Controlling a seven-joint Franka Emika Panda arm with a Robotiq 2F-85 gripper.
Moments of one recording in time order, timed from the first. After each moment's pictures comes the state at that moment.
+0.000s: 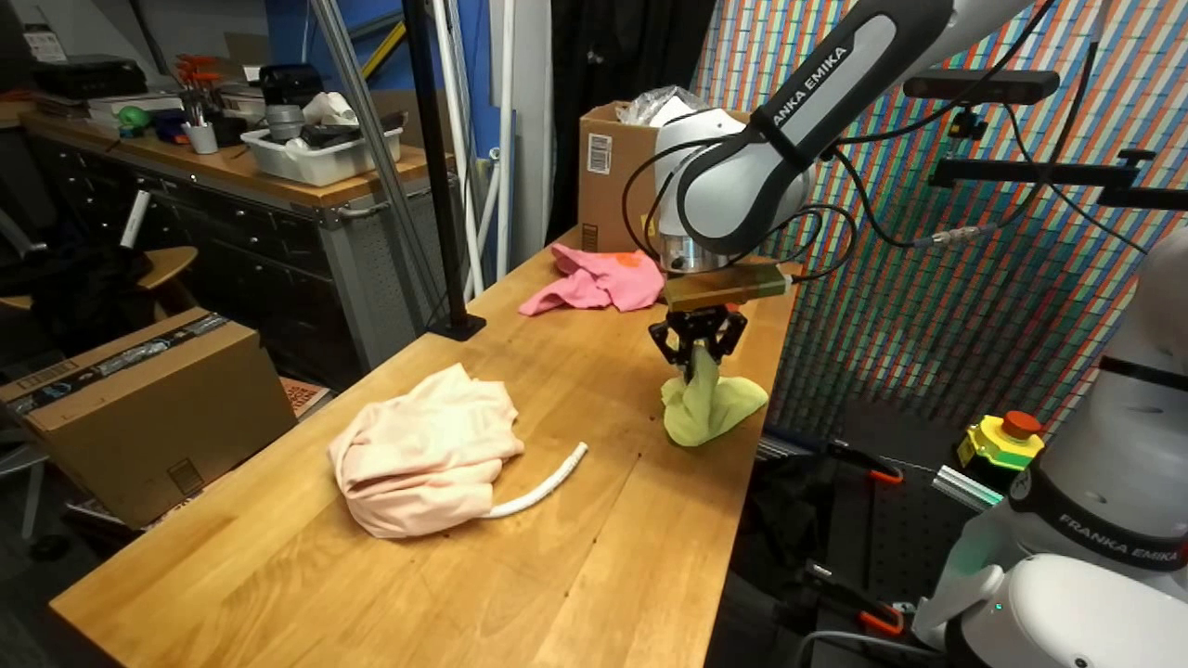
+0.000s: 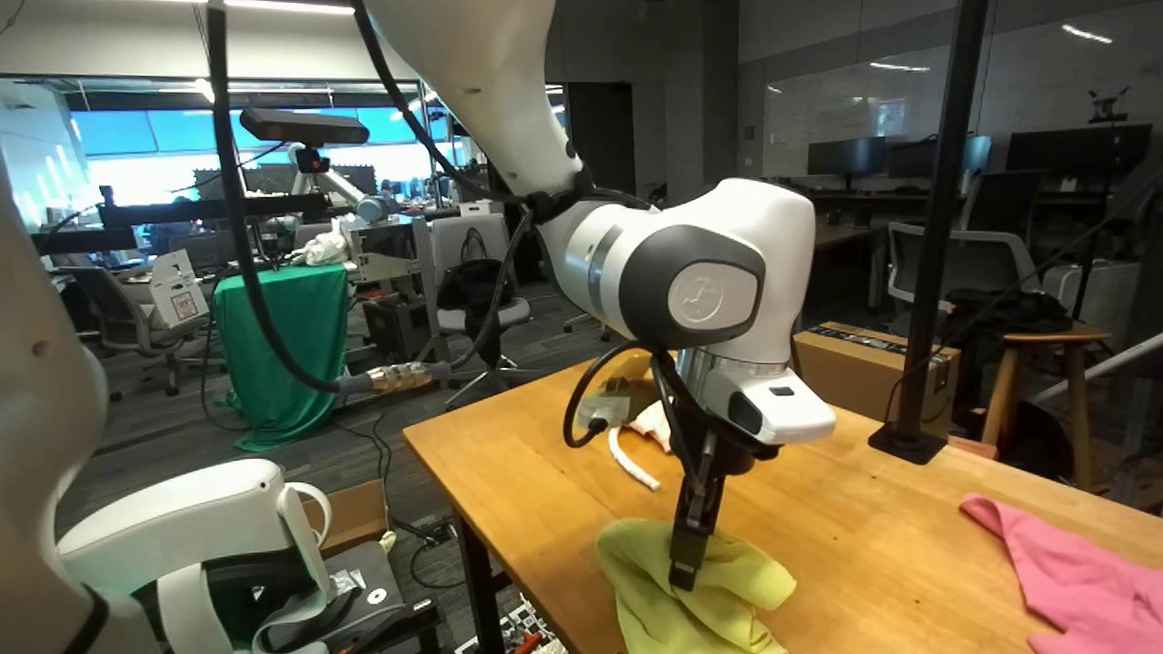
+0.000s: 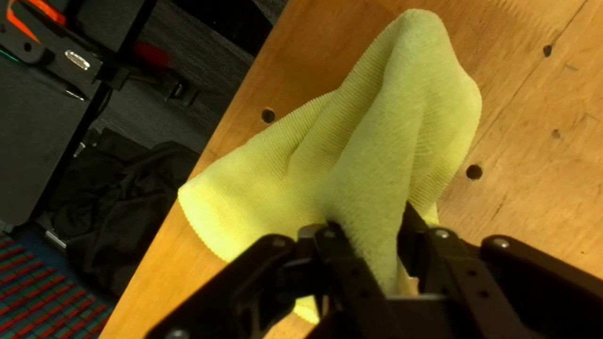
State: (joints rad) arm -0.02 0.12 -0.09 -2.44 0.03 2.36 0.79
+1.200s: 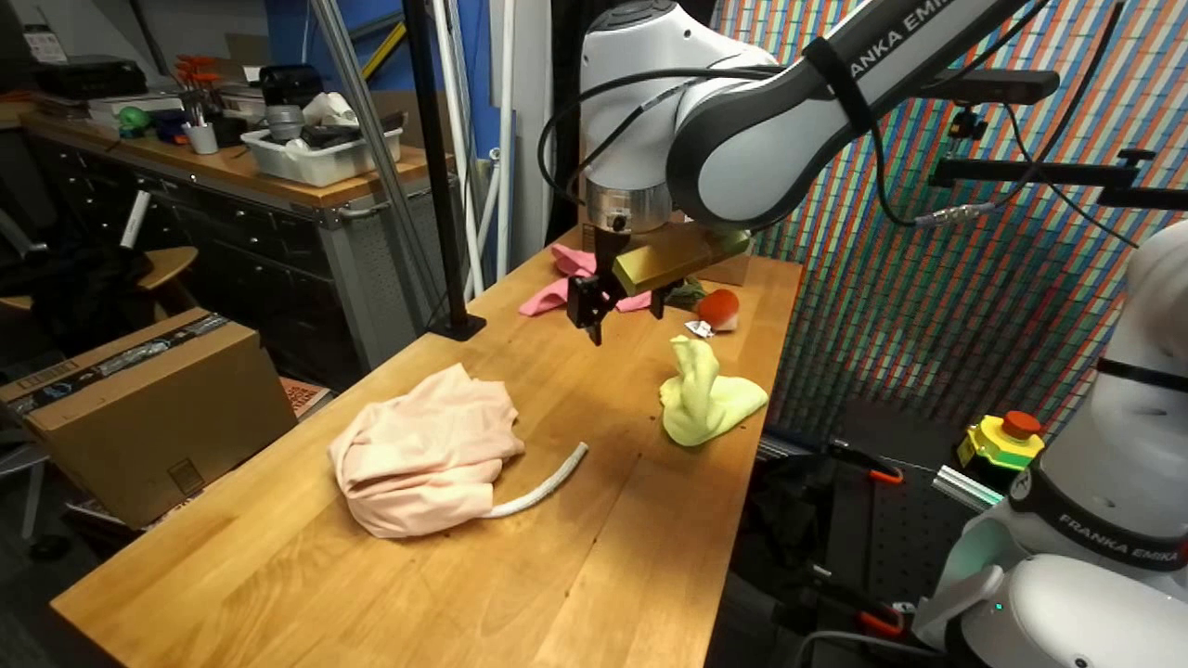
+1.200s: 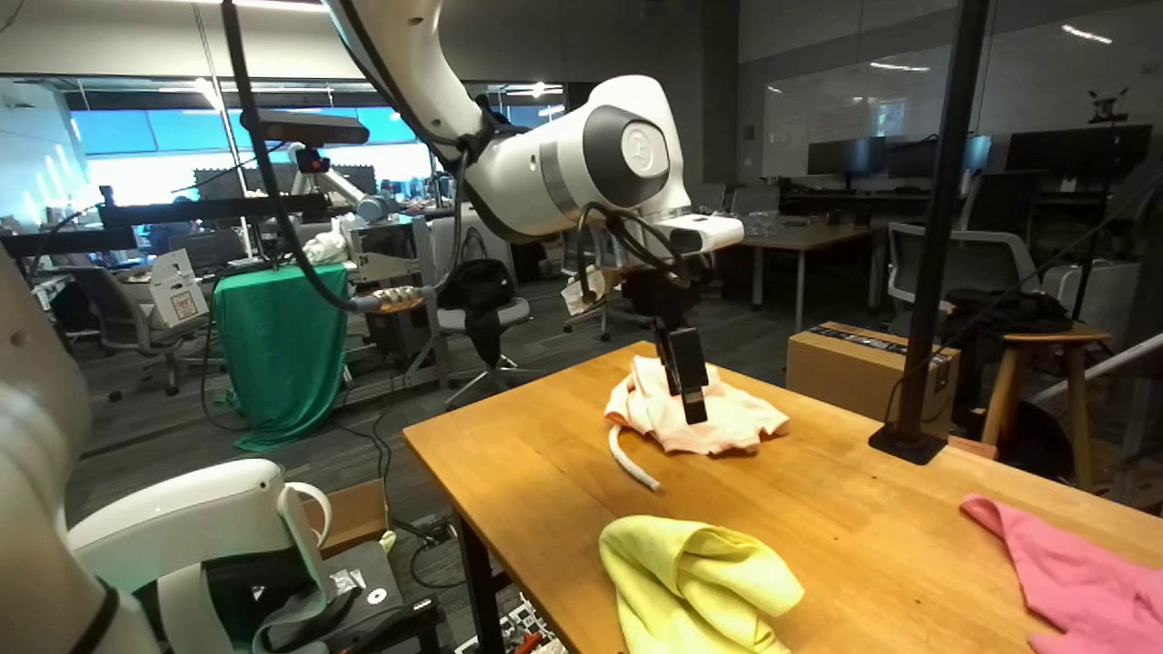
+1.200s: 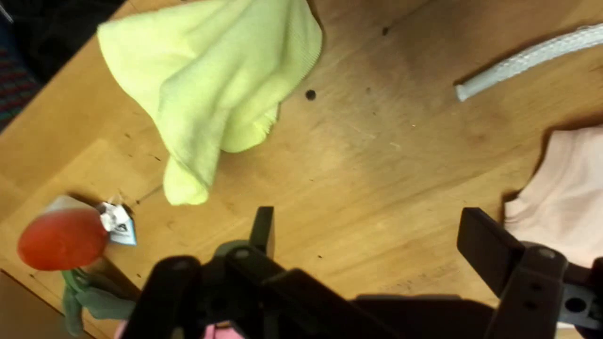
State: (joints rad) arm 0.09 0.01 0.08 -2.32 -0.32 2.34 0.91
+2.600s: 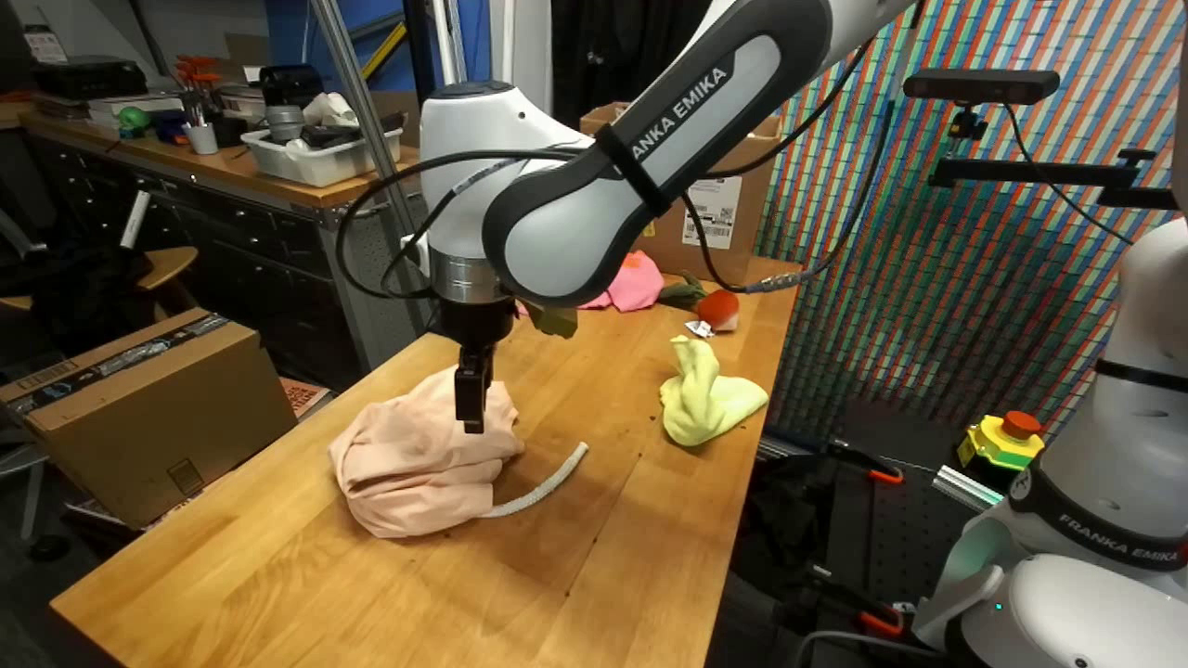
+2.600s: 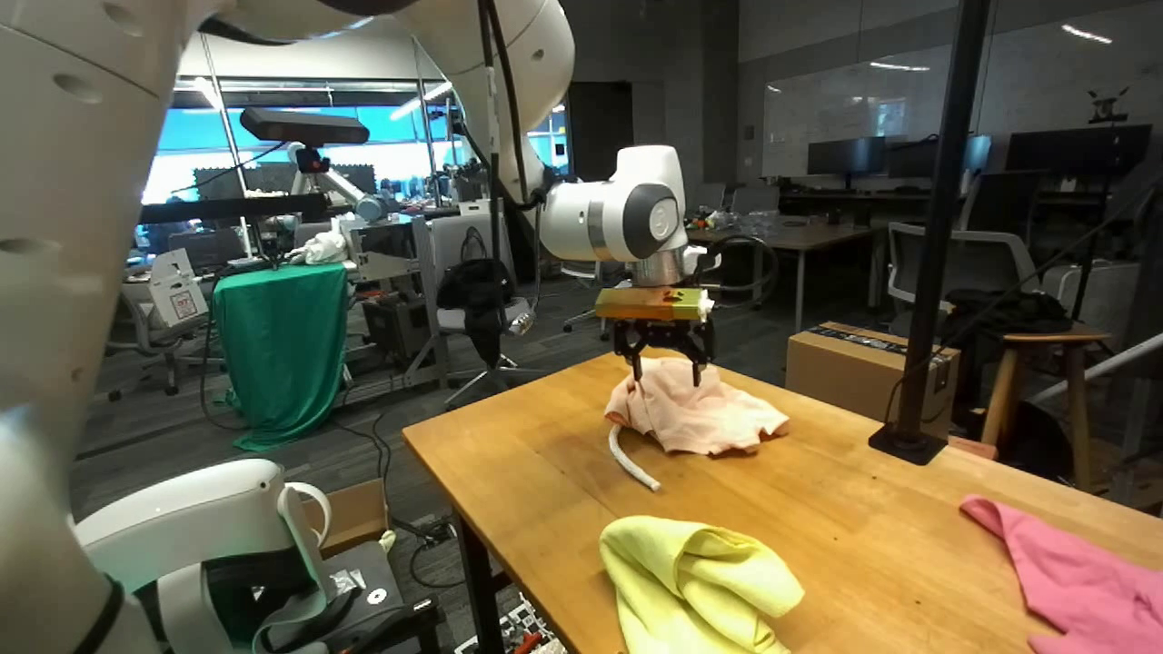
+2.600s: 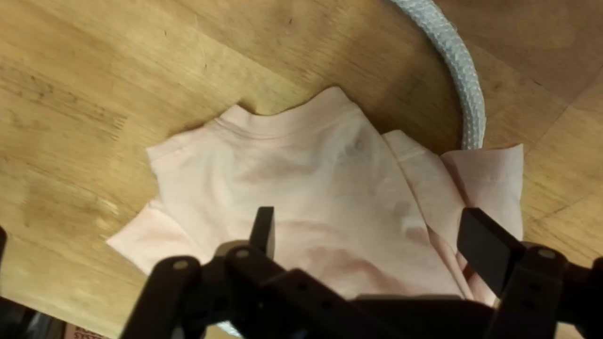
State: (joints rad) arm 0.15 0.45 0.19 -1.89 -0.17 2.44 -0.17
